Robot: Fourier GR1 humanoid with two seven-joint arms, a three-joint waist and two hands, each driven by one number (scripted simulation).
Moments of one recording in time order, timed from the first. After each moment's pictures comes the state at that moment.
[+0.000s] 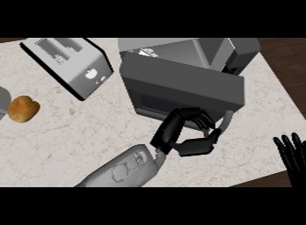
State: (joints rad) left arm -0.67 0.00 -0.86 -1.09 0.36 0.48 -0.10; right arm 0.31 -0.34 0.00 -1.59 -0.34 0.43 -0.70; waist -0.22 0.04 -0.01
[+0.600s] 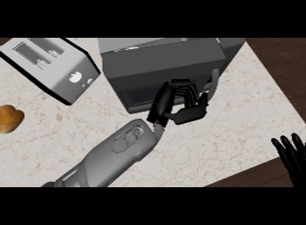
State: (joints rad) left arm -0.82 0.00 -0.74 -0.95 0.55 0.55 -0.22; right arm 0.33 -0.40 0.04 -1.72 -0.43 0.48 -0.62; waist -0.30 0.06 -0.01
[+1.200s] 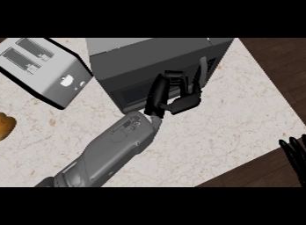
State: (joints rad) left arm -0.86 0.00 -0.70 -0.87 0.66 0.58 -0.32; right arm 0.35 -0.44 0.03 -1.80 -0.51 0.51 -0.57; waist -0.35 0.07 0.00
